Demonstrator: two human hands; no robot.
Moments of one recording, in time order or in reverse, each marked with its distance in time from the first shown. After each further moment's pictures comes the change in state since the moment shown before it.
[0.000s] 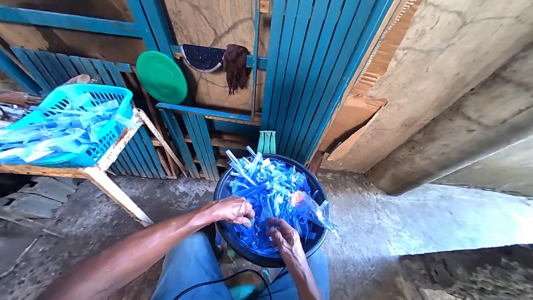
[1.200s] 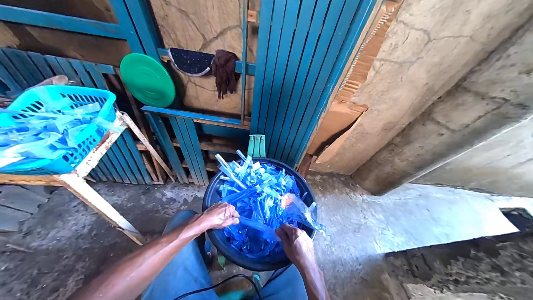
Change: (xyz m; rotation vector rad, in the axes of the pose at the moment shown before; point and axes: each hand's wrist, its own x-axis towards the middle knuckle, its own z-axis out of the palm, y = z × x) left_hand 0.005 -0.029 0.039 -0.112 0.116 -0.297; right_hand 0.007 -0.022 -0.048 -0.985 -0.039 0.278
